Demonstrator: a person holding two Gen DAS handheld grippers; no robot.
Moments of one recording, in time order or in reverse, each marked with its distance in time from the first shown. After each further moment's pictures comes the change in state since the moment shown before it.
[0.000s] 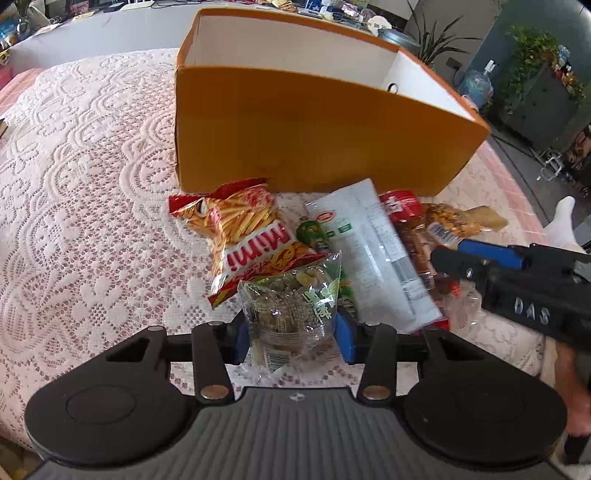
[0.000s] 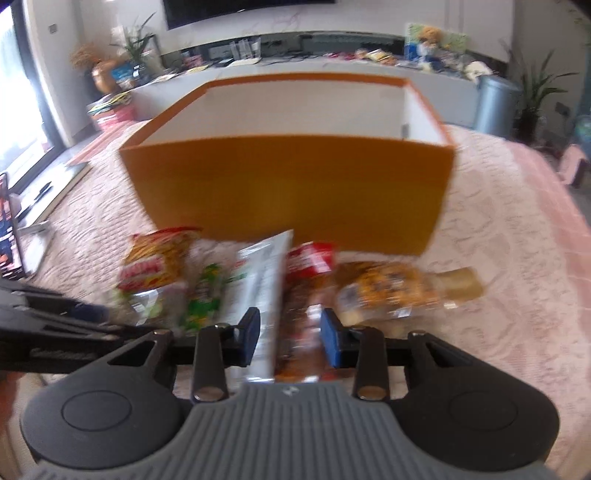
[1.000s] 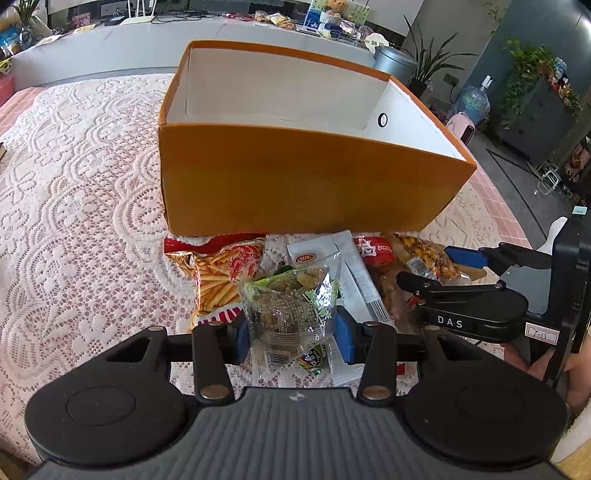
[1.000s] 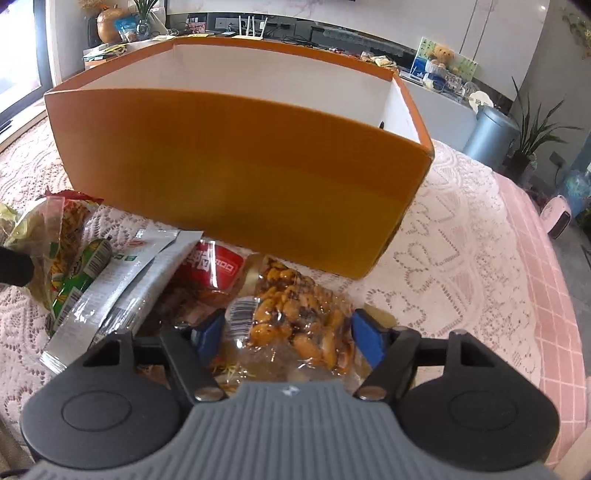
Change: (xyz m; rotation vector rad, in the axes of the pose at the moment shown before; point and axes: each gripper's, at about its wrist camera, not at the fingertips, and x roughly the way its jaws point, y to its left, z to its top) left arm -0.008 -0.012 0.028 -0.005 -0.048 -0.001; right arm 0.049 -0.038 0.012 -0.208 0.041 -0.121
